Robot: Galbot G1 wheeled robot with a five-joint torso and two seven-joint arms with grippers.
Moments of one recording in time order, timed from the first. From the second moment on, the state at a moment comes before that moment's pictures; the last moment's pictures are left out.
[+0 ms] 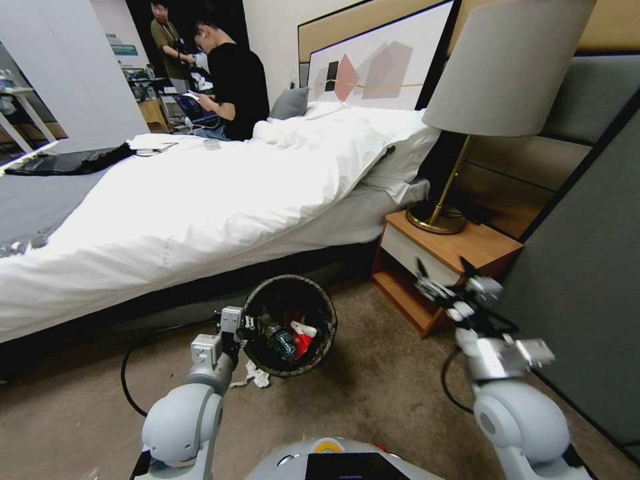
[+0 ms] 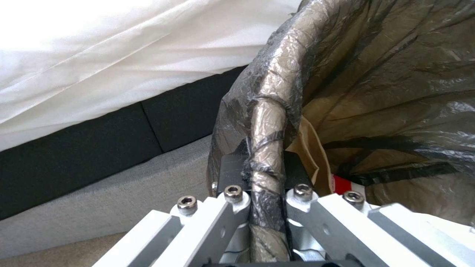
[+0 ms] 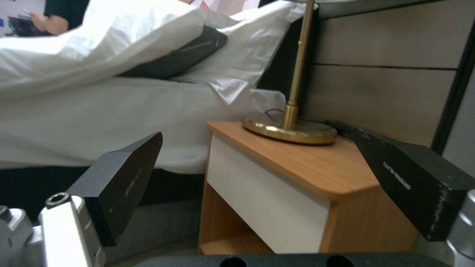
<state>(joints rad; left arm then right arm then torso) 1.58 -1.53 -0.57 -2.43 0.08 0.64 0.16 -1.79 1.38 0.79 2.35 0.17 0.11 0.03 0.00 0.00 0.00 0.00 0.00</state>
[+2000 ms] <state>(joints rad) 1.58 -1.53 -0.58 -2.42 0.09 0.64 0.16 -1.78 1.43 0.70 2.31 0.11 0.12 0.08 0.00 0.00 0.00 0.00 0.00</state>
